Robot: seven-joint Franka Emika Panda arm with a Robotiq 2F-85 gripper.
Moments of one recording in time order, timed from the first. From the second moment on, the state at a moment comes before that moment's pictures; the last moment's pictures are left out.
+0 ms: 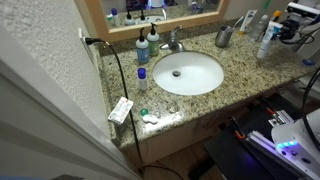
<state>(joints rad) -0.59 0.70 -0.44 -1.71 0.91 0.86 0.40</state>
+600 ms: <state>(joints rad) -0.61 0.79 -0.44 -1.70 1.02 0.85 0.41</state>
